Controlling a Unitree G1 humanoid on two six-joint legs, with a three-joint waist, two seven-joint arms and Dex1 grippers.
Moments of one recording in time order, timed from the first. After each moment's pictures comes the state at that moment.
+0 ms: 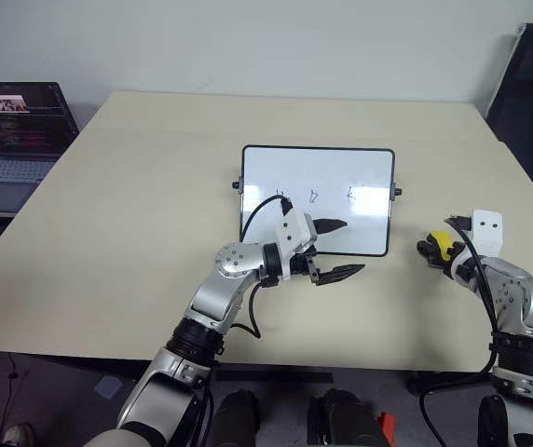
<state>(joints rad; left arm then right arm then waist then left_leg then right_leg) -0.55 0.19 -0.30 0.15 -0.22 0.06 -0.92 -0.42 -0.42 -0.37 -0.02 0.30 1.04 0.15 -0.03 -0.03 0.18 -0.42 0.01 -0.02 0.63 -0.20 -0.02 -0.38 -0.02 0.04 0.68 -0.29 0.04</state>
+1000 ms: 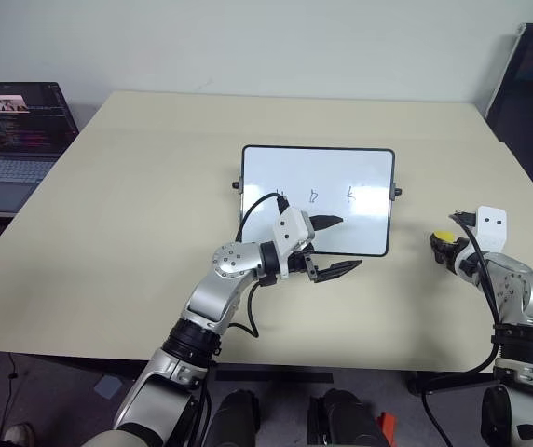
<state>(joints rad) -0.54 0.21 -0.30 0.13 -0.22 0.06 -0.88 -0.46 -0.46 -0.37 0.10 0.29 0.97 0.16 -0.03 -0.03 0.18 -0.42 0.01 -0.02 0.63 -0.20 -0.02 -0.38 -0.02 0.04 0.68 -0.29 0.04</state>
